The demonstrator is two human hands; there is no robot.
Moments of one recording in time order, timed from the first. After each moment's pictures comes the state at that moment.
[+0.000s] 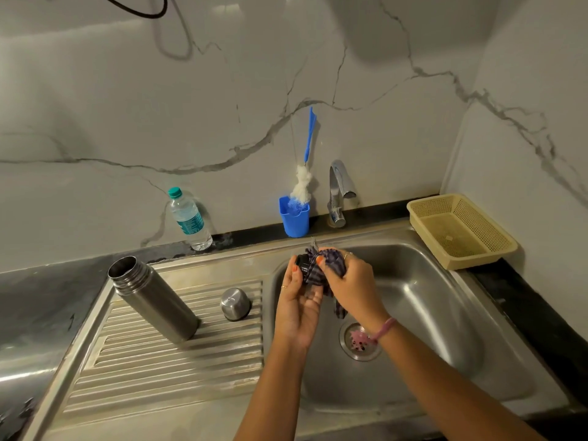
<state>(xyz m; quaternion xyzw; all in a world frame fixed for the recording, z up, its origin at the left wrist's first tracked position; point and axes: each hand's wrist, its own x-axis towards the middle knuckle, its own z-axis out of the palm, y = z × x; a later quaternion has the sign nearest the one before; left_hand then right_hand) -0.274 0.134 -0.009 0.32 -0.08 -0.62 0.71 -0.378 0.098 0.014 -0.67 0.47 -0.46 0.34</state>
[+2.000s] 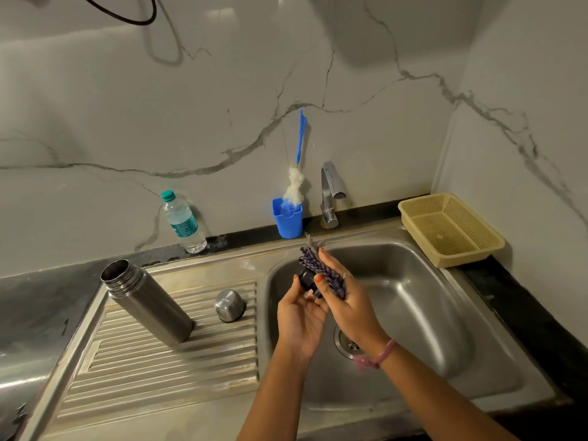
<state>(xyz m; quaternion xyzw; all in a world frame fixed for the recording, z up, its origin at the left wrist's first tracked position) -0.290 0.140 -0.015 0.36 -0.08 -0.66 0.65 -0.393 0.119 -0.008 -0.64 0.38 -0.49 0.45</state>
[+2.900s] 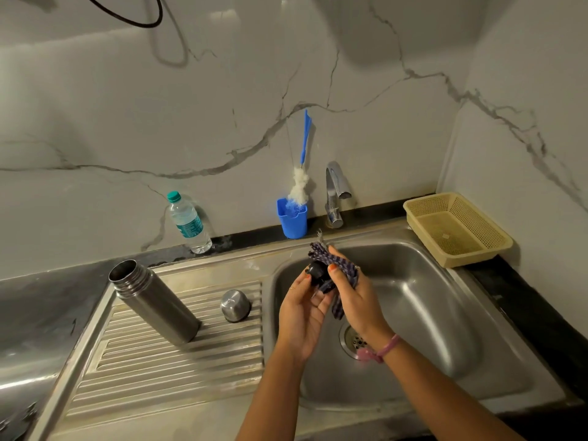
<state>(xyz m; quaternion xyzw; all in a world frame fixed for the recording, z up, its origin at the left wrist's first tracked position) -0.282 0.143 -0.009 0.38 -0.14 -0.64 0.66 -0.391 0.113 -0.009 -0.58 0.38 -0.49 0.53</state>
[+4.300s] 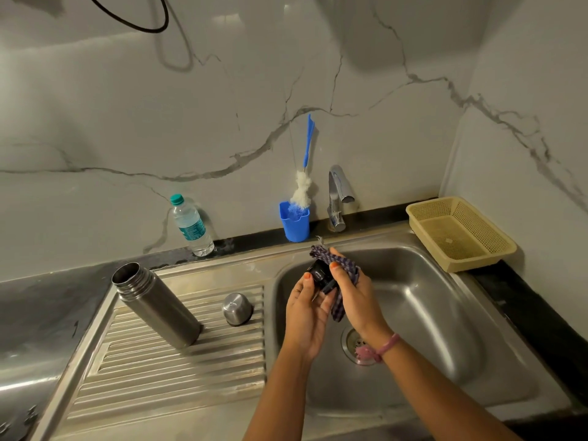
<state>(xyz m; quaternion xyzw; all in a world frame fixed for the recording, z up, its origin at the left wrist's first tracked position) -0.286 0.137 -0.011 0.41 -0.13 -0.61 0.67 -0.386 0.109 0.003 -0.53 0.39 -0.50 0.56</state>
